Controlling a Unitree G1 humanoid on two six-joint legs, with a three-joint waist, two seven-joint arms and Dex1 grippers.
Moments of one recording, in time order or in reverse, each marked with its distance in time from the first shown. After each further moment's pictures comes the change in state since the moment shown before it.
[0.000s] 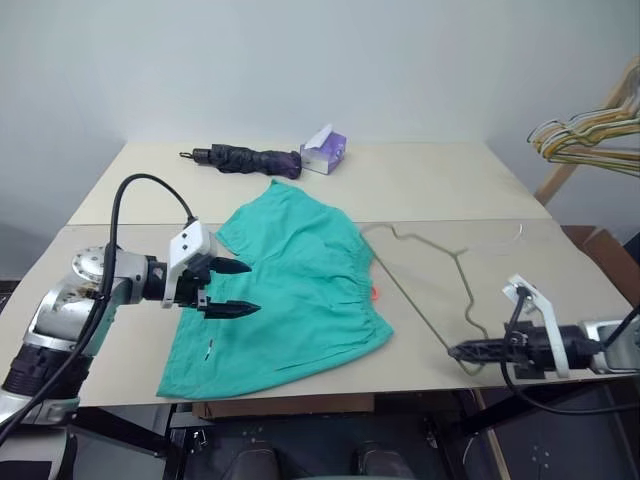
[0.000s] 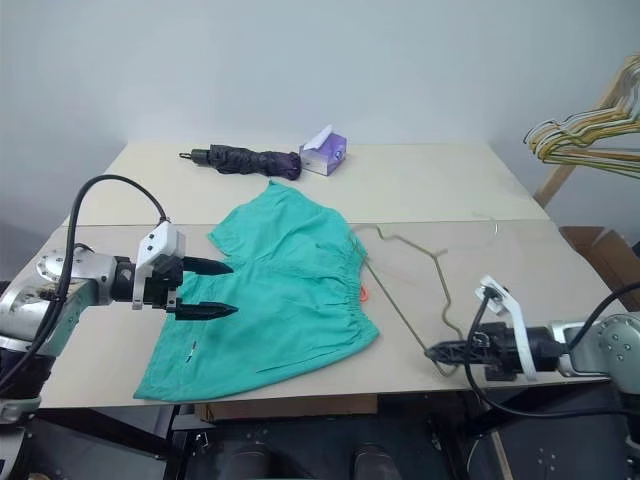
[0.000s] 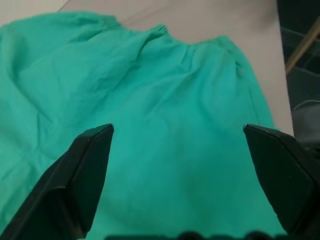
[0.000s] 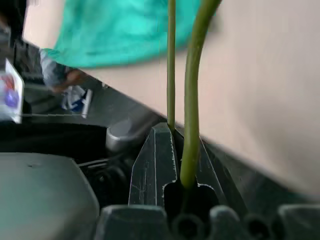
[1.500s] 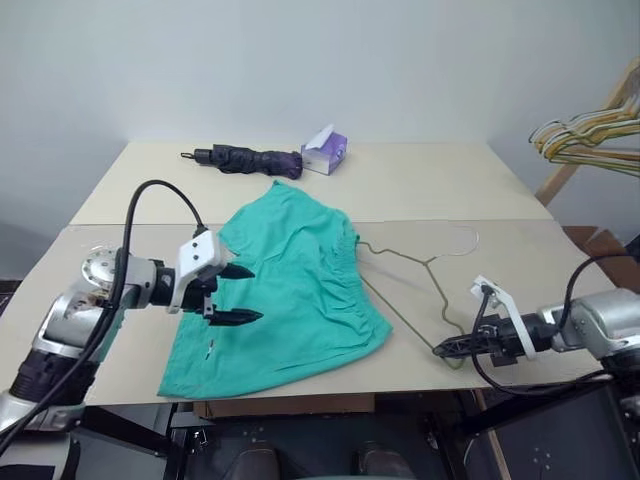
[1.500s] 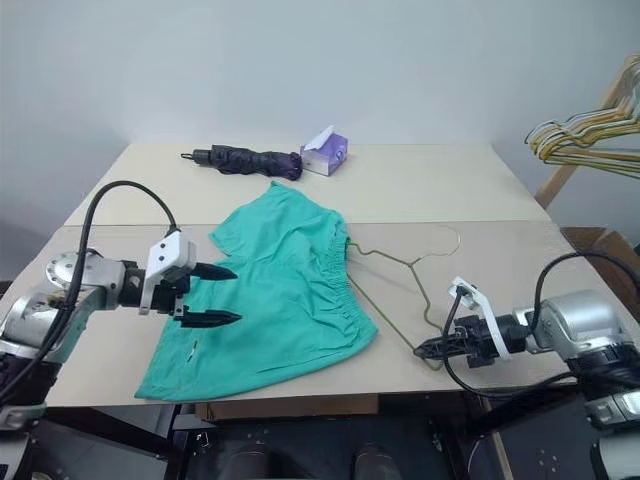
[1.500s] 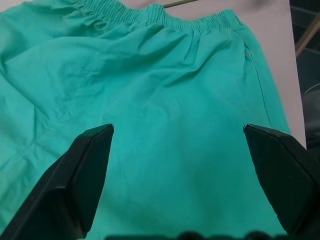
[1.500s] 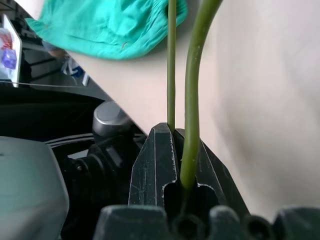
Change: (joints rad) left arm 0.048 -0.023 -0.024 -0.029 0.084 -0.027 0.029; right arm -0.355 0.063 0.518 0.323 -0.349 -0.361 0.333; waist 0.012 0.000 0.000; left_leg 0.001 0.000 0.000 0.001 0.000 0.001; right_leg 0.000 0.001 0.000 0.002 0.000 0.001
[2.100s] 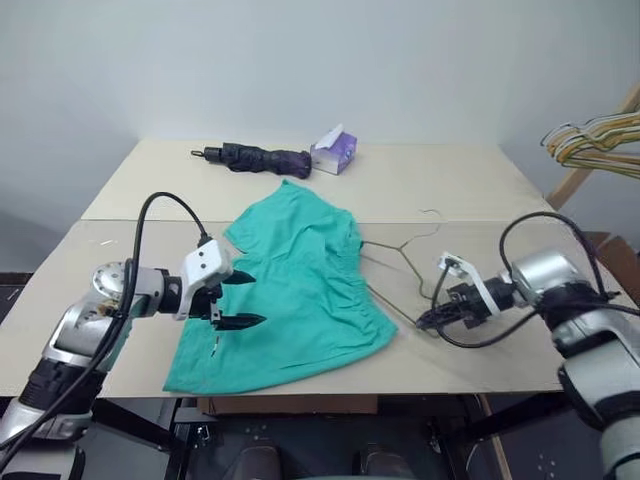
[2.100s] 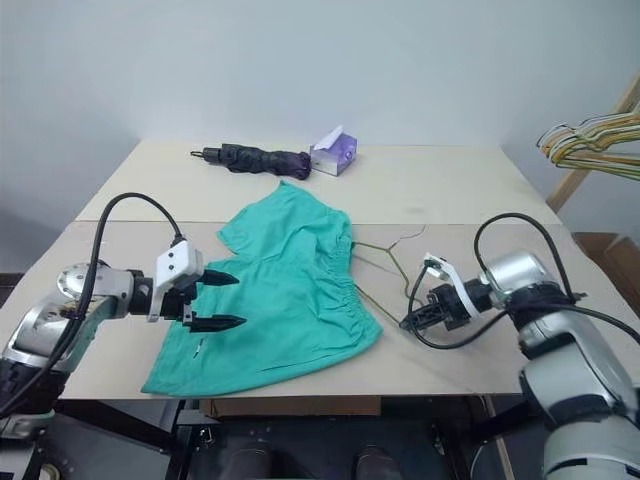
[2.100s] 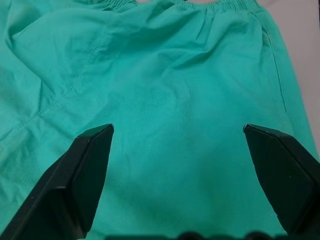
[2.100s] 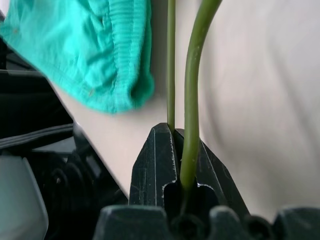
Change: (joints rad) left arm 0.047 -0.026 -0.002 -0.021 0.025 -0.005 0.071; right arm -0.399 0.254 0.214 0.613 -0.319 -0.194 0.189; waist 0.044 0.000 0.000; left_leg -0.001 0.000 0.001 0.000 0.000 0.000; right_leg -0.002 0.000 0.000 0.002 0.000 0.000
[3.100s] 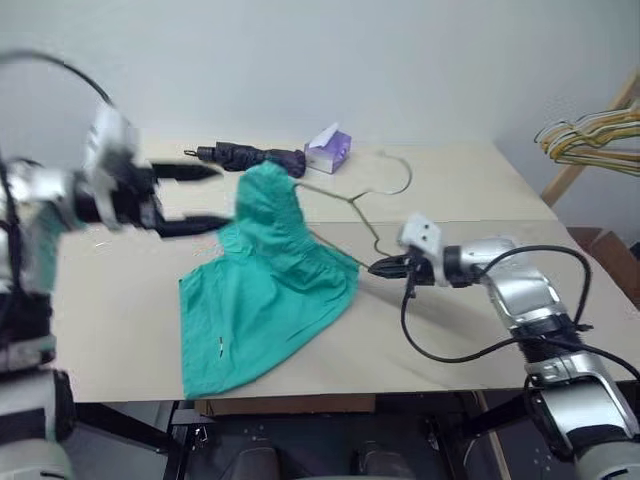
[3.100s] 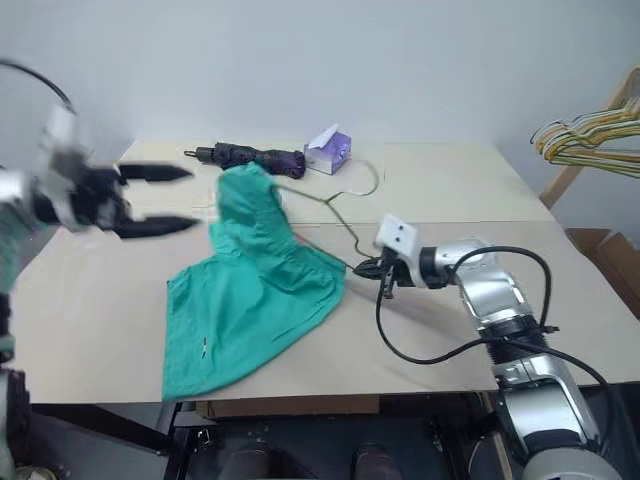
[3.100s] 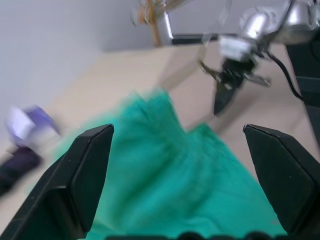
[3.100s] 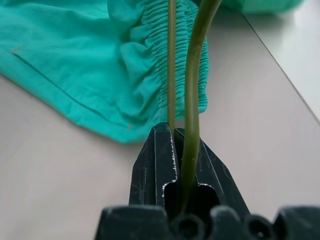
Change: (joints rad) left arm -0.514 0.124 0.233 0.355 -0.195 -0.057 -0.274; right arm 0.233 0.137 -0.237 -0.599 -0.202 -0.784 -0.344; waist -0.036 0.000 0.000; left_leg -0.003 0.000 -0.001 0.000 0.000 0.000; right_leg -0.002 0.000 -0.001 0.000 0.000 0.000
